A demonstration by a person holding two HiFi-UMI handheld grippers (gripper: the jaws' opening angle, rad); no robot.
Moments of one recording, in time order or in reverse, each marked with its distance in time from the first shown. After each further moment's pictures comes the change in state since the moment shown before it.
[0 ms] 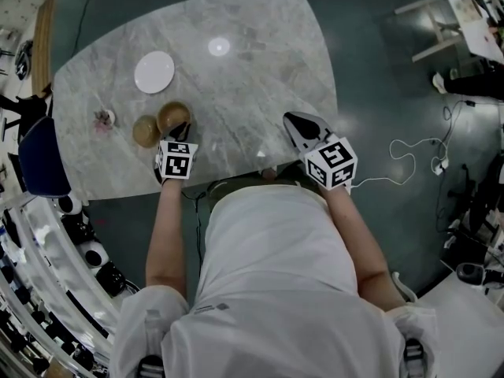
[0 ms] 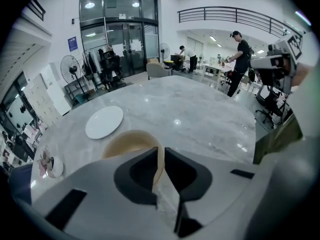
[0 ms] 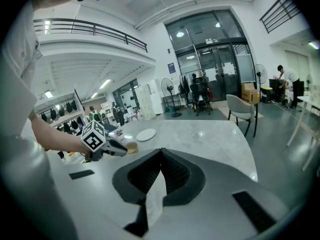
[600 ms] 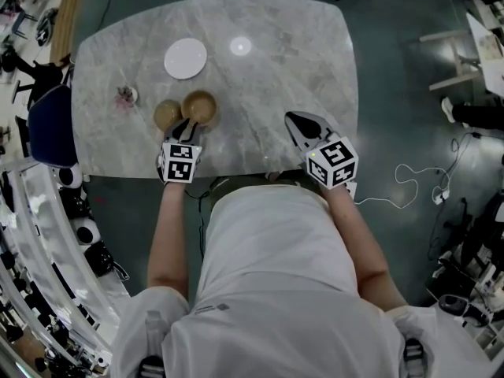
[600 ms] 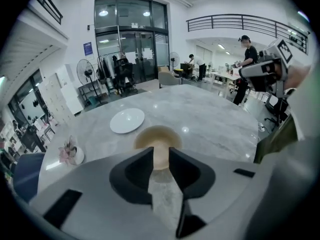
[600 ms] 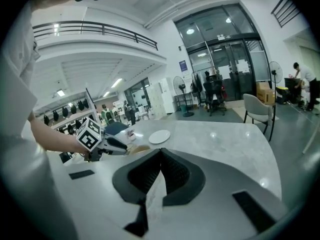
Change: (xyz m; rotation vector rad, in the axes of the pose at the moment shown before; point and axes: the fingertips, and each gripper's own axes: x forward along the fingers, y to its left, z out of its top) left arm -0.050 0.035 -0.018 -0.075 -0.085 0.094; right arm 0.046 0.041 0.022 -0.054 0.011 0.132
